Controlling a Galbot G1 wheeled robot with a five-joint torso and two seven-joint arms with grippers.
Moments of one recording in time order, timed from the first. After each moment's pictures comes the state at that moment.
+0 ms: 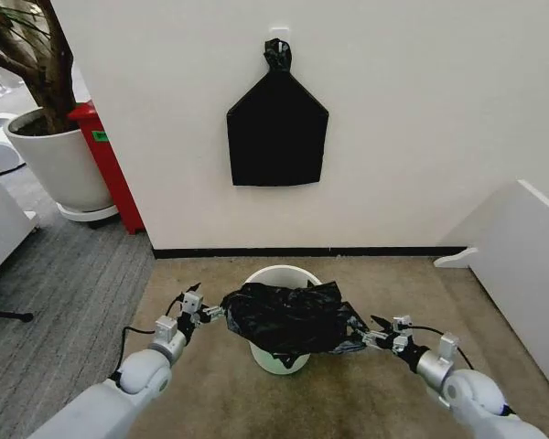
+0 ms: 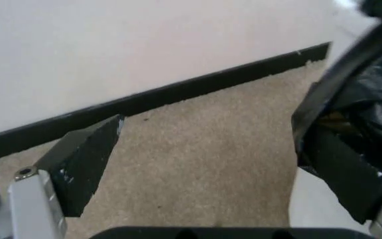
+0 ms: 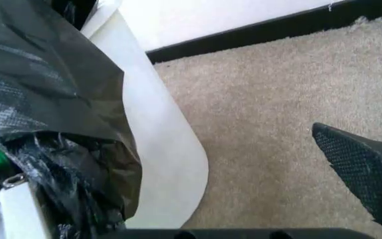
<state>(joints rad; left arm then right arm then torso) 1.05 -0.88 0.08 -1.51 -0.54 -0.19 -0.08 -1.28 1.00 0.39 1.43 0.82 -0.08 -0.58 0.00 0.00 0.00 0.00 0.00</state>
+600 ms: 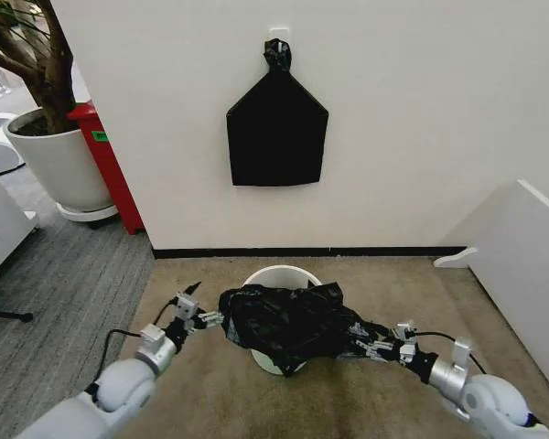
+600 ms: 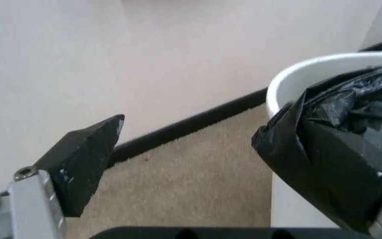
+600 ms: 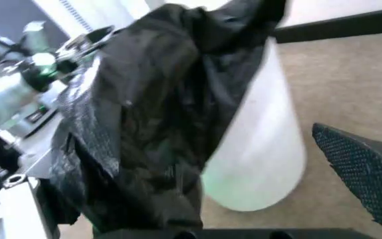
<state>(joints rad) 1.19 -0.70 -0.06 -1.76 -0.57 -0.20 -0.04 -1.43 0.82 0.44 1.68 0.94 -0.20 -0.76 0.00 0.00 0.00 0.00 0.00</state>
